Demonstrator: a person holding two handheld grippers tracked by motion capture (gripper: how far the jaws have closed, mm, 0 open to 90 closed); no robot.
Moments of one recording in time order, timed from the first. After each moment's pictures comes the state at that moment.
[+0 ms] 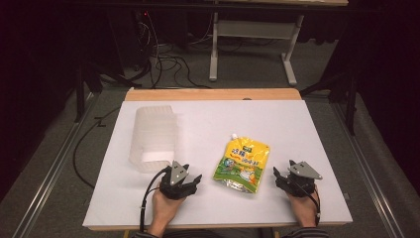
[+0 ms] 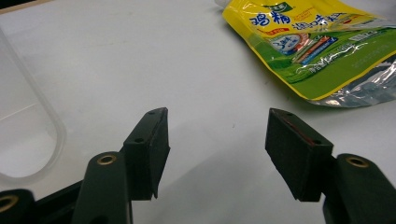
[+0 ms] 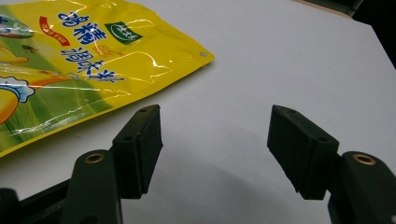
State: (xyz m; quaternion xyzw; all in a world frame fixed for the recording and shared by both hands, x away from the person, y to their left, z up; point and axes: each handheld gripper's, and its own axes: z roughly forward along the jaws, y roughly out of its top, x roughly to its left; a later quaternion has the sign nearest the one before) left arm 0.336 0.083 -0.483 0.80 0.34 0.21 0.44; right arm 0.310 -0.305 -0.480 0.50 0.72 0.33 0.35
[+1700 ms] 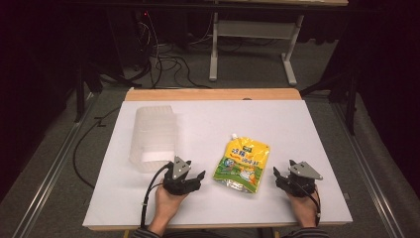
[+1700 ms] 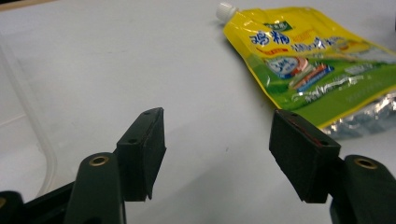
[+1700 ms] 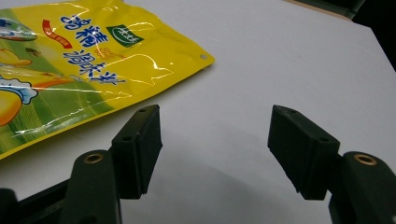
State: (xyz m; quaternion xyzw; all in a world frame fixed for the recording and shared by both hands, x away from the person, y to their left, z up) left arm 0.346 0.071 -0.472 0.78 0.37 0.18 0.46; right arm 0.309 -0.306 -0.480 0.49 0.72 0.34 0.36
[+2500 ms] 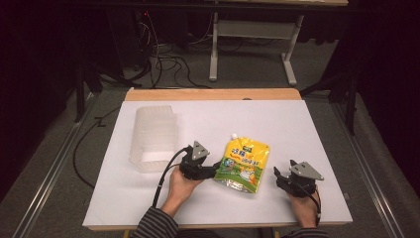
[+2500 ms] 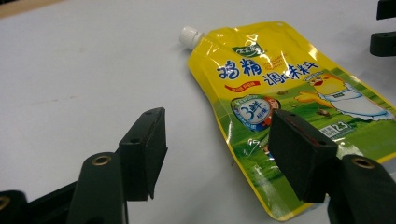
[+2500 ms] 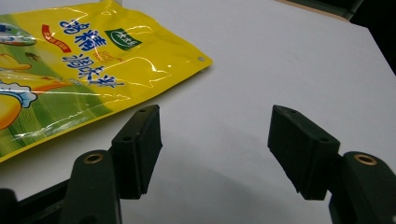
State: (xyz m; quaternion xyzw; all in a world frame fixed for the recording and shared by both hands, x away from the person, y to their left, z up) left arm 0.384 0.024 -0.446 0.82 0.34 0.14 0.43; right arm 0.309 -0.307 -0.480 0.50 0.71 0.34 0.36
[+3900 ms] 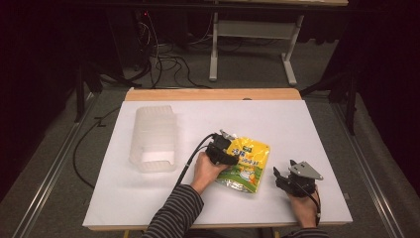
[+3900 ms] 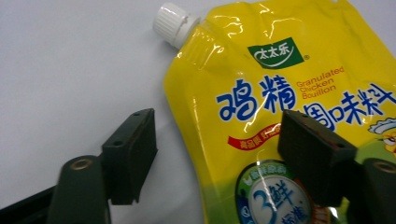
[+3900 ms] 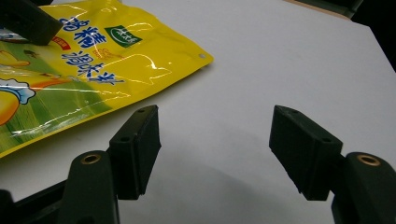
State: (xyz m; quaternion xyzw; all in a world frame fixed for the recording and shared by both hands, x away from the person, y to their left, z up) left arm 0.438 -0.056 -0.470 0.86 0.37 0.09 0.34; right arm 0.309 -0.306 -0.480 0.50 0.72 0.33 0.35
